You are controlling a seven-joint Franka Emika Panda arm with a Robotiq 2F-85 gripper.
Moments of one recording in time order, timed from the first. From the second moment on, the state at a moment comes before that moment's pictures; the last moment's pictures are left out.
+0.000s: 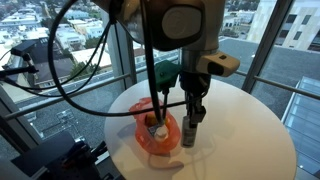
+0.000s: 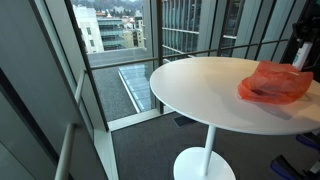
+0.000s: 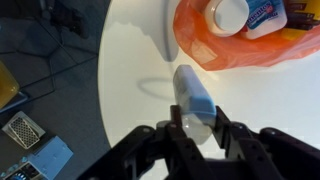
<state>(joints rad) -0.28 -0.04 -0.24 -2.25 -0.15 2.22 0.43</state>
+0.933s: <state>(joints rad) -0.28 0.09 -0.30 -2.35 -0.13 2.48 0.43</state>
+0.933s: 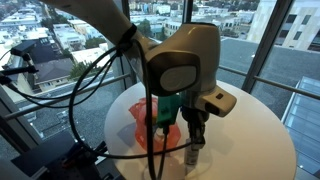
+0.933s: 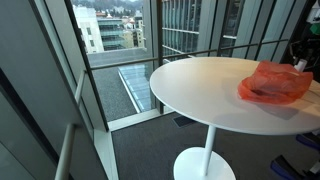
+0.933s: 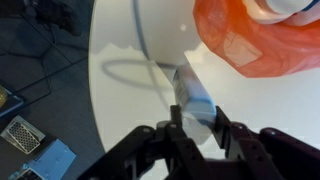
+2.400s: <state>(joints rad) -0.19 -0.03 -0.23 -2.34 -0.06 2.25 0.38</state>
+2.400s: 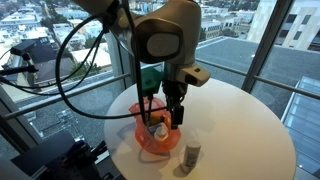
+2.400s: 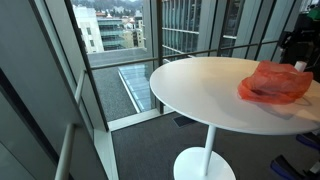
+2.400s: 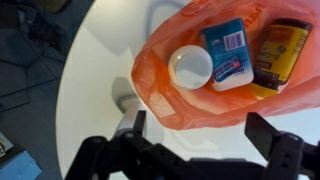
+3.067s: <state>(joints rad) -0.11 -0.18 -0.11 -2.32 -0.06 1.90 0.16</state>
